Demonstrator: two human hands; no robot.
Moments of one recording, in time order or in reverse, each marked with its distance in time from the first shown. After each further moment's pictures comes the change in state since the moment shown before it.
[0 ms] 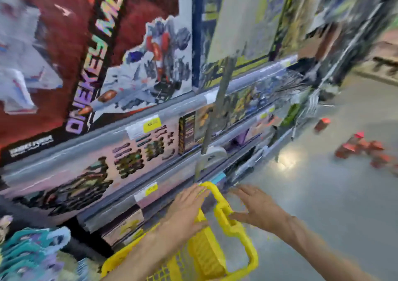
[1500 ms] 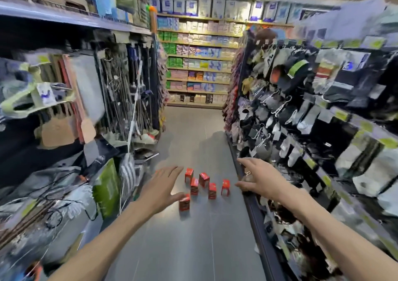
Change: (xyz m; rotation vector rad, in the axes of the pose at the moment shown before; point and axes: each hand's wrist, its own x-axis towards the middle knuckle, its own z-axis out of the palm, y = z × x) left_hand 1.071 0.613 0.183 0.017 0.012 0.728; right_hand -0.283 1.002 -0.412 -0.230 0.382 0.871
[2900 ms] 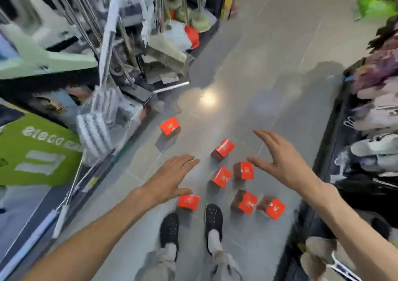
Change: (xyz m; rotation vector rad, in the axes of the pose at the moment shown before) left_hand 0.560 -0.557 0.632 -0.374 -0.380 -0.405; right_hand 0.918 0.337 0.655 0.318 -0.494 -0.277
